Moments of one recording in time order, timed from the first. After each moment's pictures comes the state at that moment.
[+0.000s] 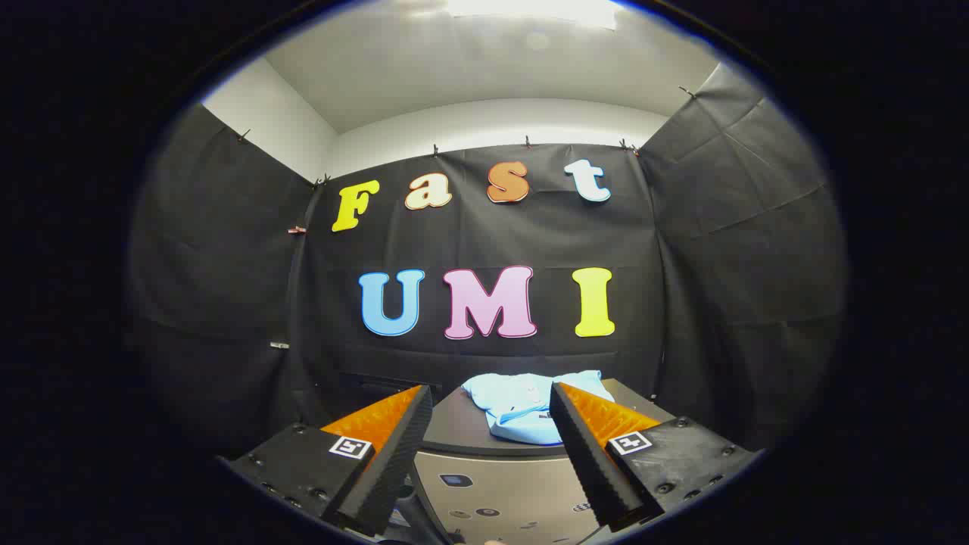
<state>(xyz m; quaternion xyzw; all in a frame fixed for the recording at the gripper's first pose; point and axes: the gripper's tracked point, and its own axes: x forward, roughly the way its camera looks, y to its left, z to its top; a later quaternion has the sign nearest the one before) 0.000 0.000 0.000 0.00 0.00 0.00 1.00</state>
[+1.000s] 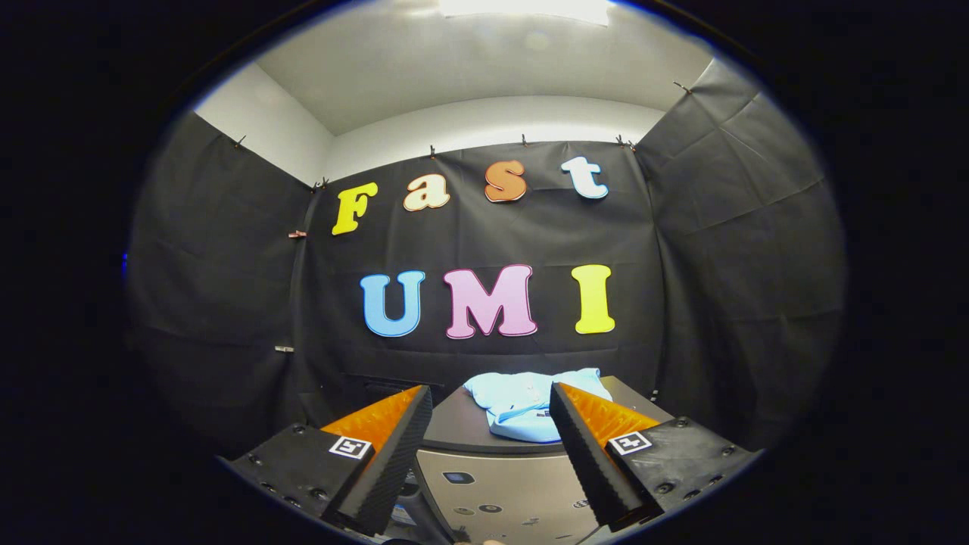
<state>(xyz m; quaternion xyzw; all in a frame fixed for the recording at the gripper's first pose) -0.013 -0.002 0.012 0.02 0.00 0.01 1.00</state>
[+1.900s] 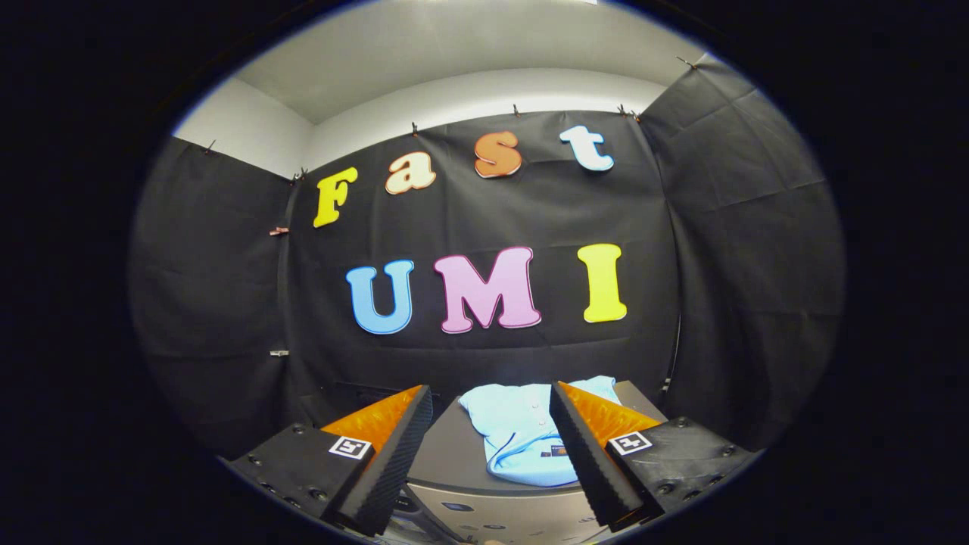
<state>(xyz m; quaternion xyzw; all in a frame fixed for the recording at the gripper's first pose) 0.111 -0.026 0.023 0.05 0.09 0.00 0.99</state>
